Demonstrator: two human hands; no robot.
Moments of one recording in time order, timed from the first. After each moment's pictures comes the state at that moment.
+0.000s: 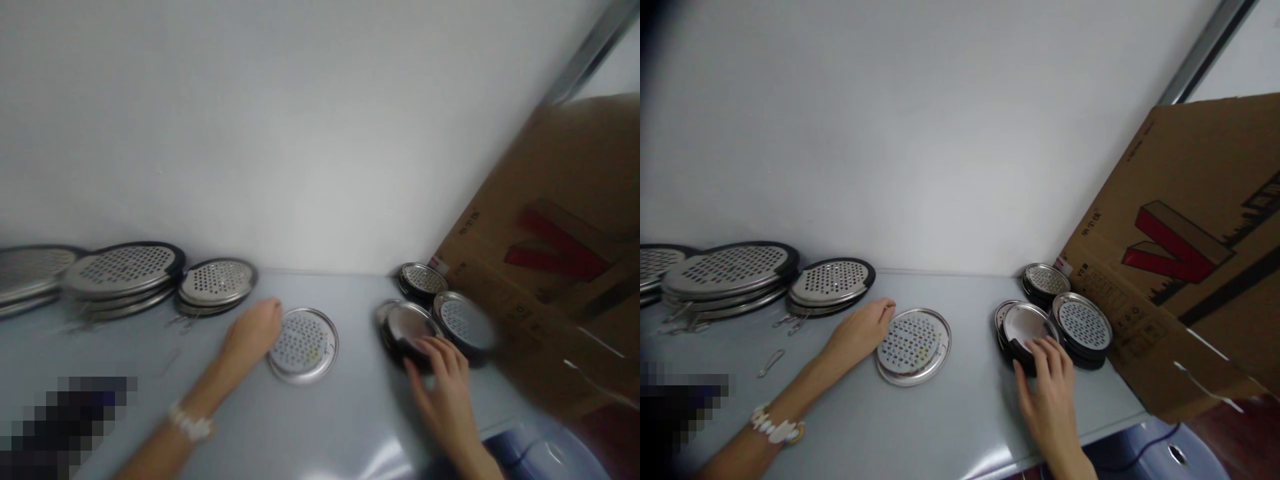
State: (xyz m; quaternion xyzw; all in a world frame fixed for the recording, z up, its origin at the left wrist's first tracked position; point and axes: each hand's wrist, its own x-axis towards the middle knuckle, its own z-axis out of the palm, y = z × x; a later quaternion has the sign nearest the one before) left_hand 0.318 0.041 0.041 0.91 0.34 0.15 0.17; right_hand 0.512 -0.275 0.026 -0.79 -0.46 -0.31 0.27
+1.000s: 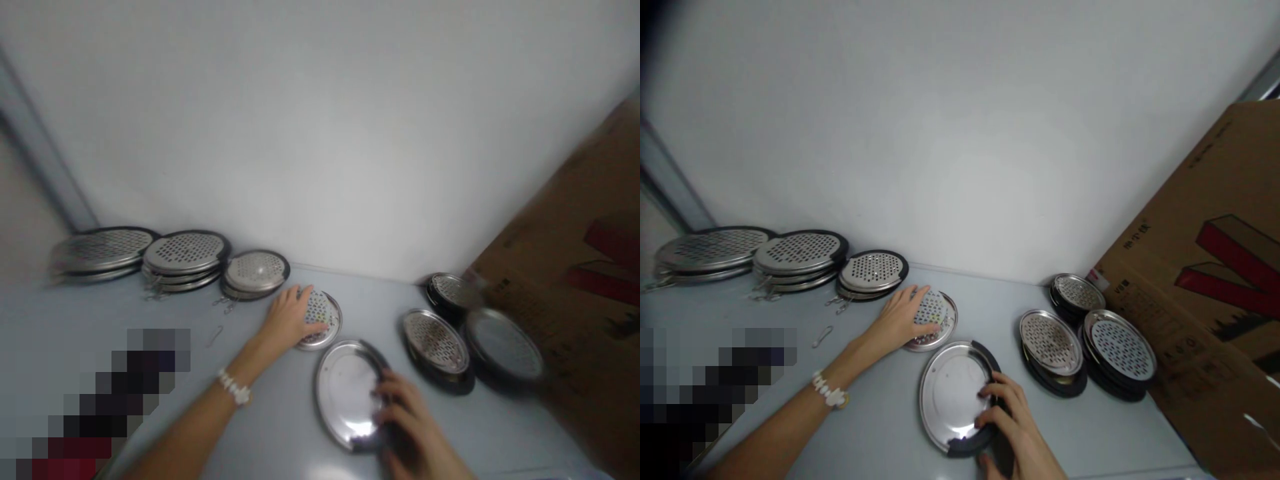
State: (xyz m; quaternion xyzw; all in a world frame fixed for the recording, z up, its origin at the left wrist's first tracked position) left_hand 0.315 0.031 0.049 0.92 0.34 0.12 0.15; right_hand 0.463 -0.262 0.017 -0.67 -0.69 0.02 0.27
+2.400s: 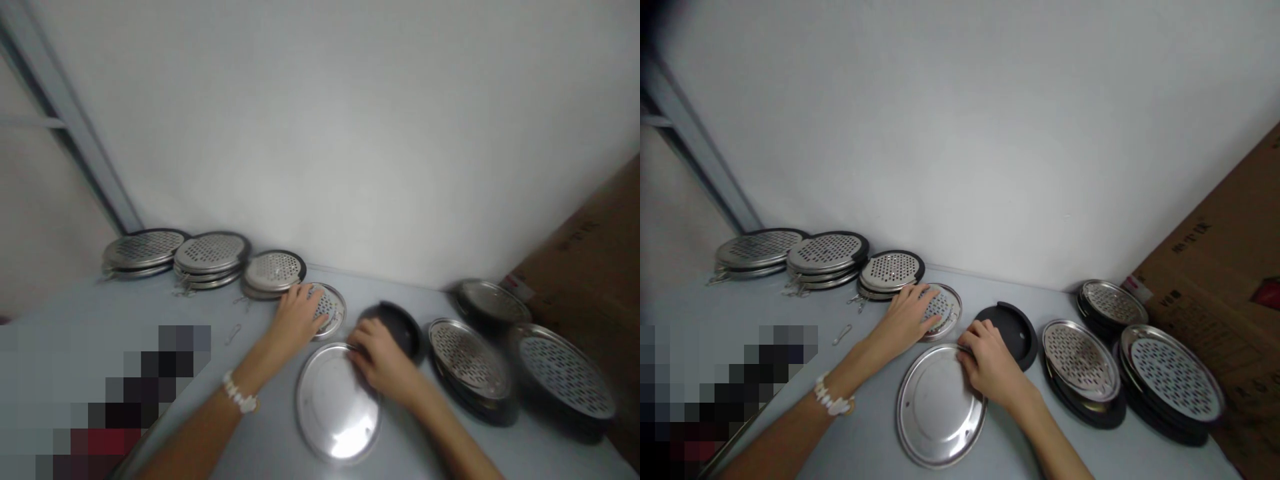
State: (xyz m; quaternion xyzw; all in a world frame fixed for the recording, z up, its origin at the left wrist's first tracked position) left_hand 0.306 0.035 0.045 0.93 0.34 0.16 0.06; right_hand 0.468 -0.118 0.045 -0.68 -0.70 0.09 0.19
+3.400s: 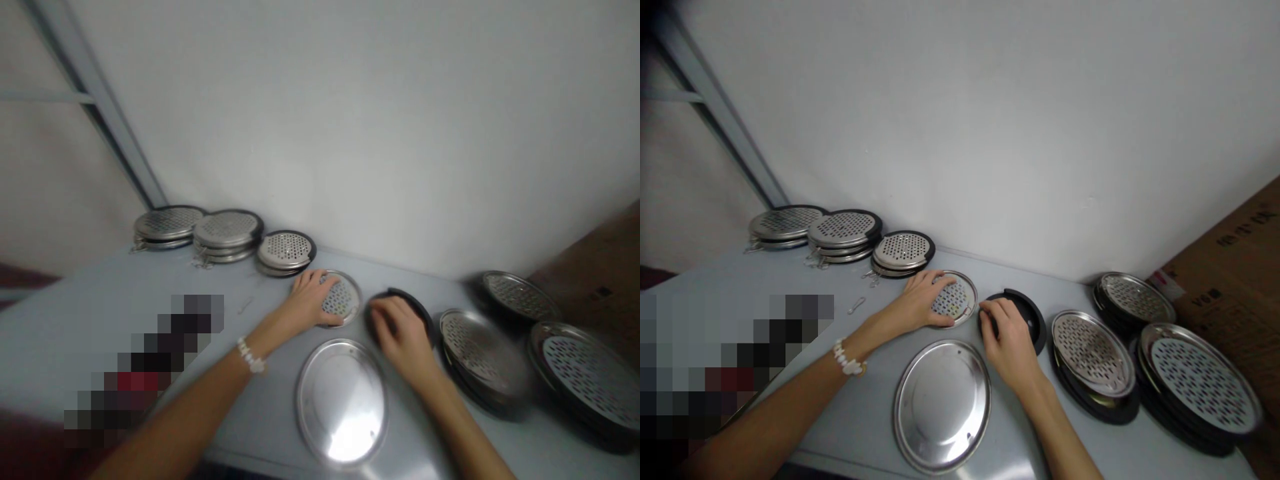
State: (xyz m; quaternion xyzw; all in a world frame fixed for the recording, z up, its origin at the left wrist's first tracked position) left_hand 0.309 0.033 0.042 0.93 0.31 0.10 0.14; right_hand 0.478 -0.128 0.052 -0.66 -0.65 -0.01 0.38
